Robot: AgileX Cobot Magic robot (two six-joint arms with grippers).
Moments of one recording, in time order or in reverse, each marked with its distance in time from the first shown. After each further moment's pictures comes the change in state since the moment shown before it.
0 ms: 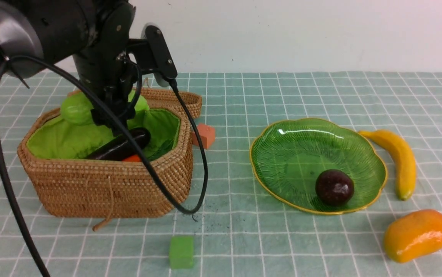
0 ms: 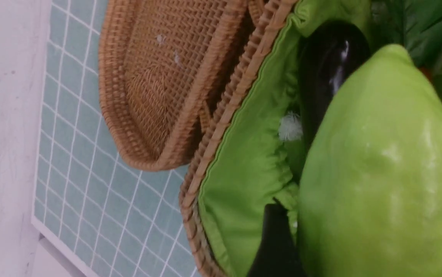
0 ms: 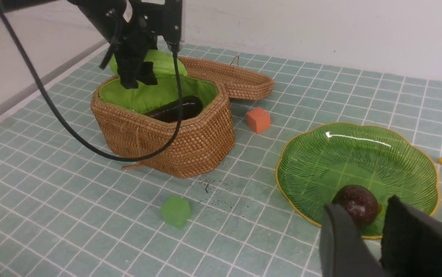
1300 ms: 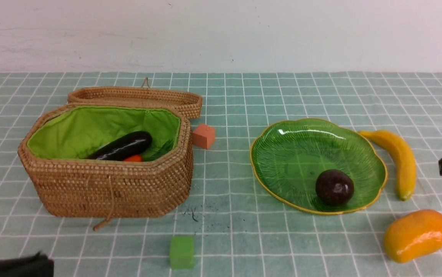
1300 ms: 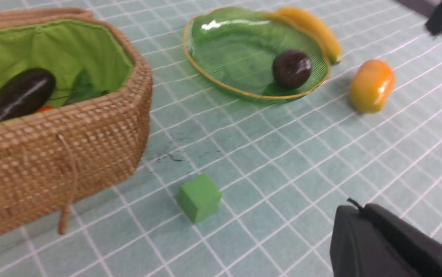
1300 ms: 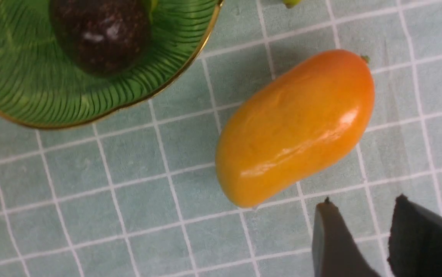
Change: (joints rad) right arm -0.500 0.912 0.008 -0.025 0.008 0.180; left arm -0.427 -1.493 1.173 -0.306 -0.485 -0.959
